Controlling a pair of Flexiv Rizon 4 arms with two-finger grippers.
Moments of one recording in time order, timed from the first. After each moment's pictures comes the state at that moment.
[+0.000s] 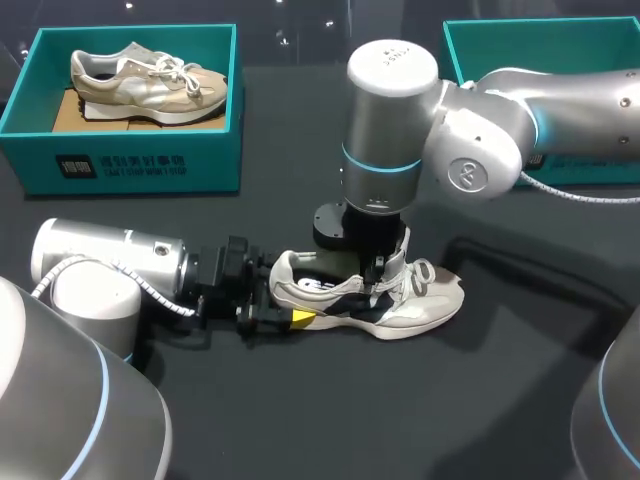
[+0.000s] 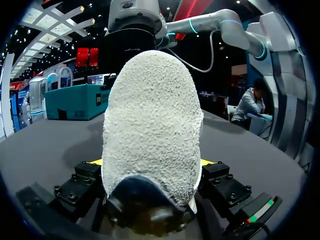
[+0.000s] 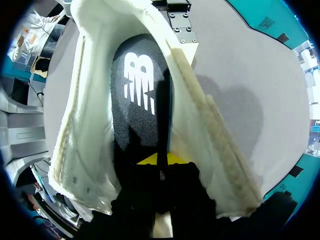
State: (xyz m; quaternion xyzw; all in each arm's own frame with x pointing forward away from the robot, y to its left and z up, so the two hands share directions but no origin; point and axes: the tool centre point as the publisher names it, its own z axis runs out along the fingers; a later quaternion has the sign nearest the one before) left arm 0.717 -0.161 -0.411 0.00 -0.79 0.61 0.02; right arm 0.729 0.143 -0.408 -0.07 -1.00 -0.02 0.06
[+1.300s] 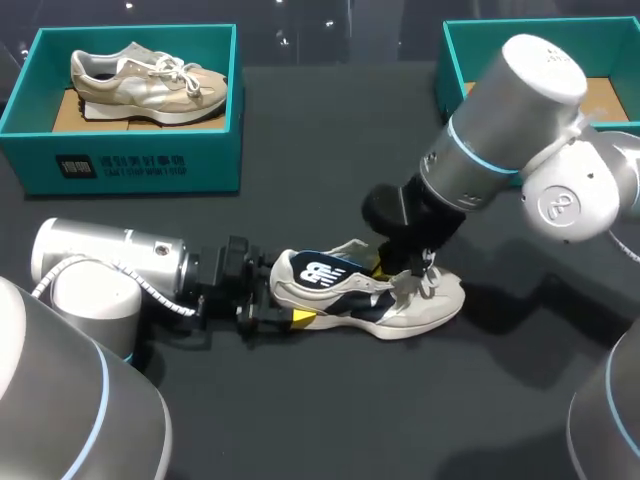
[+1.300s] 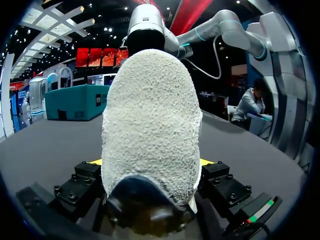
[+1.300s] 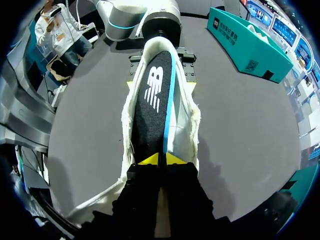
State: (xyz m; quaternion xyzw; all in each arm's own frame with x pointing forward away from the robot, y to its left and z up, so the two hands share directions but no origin) left arm 0.717 -0.162 -0.410 0.00 -0.79 0.61 0.02; right arm 0.728 0.132 -0.365 0.00 -0.98 -0.22 0.02
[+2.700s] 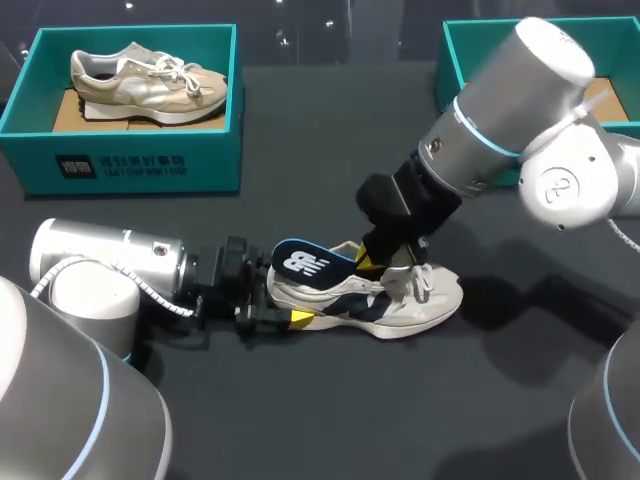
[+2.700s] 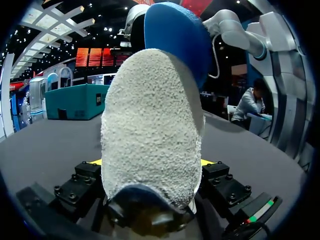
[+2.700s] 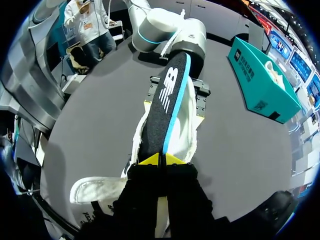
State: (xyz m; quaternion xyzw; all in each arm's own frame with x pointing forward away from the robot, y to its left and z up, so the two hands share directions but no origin) left arm 0.716 -0.159 -0.411 0.00 -0.79 0.61 0.02; right arm 0.727 0.161 -0.337 0.12 -0.96 -0.26 0.02
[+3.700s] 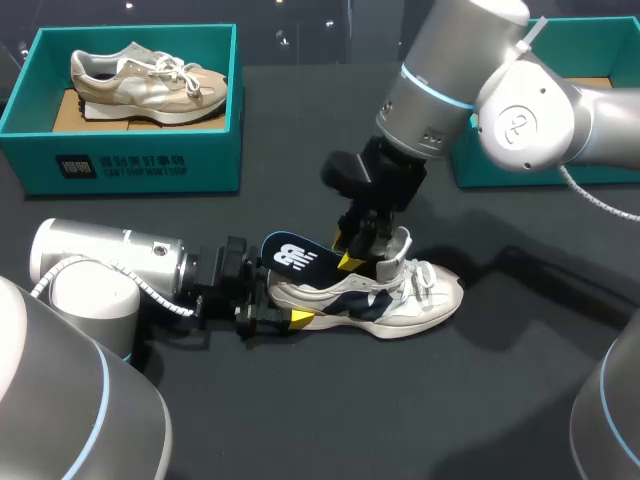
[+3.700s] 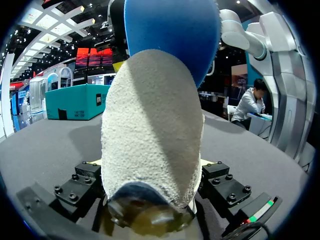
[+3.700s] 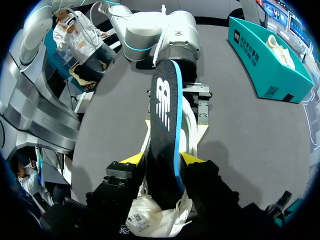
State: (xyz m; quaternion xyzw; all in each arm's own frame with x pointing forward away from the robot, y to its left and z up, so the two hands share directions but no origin) left arm 0.717 -0.159 -0.411 0.00 -0.79 0.61 0.02; right arm 0.724 0.190 -0.317 0.04 -0.96 -0.23 0.13
